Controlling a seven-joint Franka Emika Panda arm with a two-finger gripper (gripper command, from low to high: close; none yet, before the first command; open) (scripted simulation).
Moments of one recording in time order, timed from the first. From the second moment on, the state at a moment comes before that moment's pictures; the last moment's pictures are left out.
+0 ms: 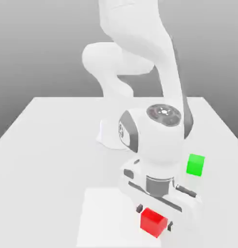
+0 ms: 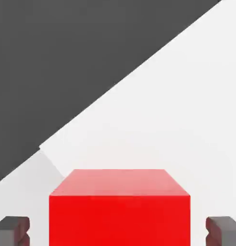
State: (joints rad) arm -0.06 0.35 0.20 -2.53 -0.26 2.87 1.85
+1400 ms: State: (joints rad) arm 0.21 -0.11 0.73 -2.95 0.07 2.82 2.66
